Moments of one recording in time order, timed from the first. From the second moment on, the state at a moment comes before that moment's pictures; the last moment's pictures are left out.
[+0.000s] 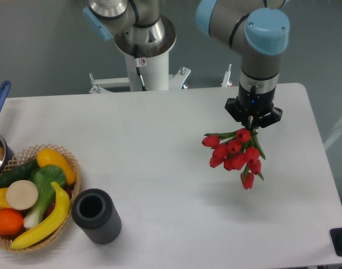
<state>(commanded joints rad) 2.71 -1.78 -1.65 -1.14 1.56 1.08</state>
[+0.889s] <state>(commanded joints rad) 2.70 -1.78 -1.84 -1.05 1.56 1.08</state>
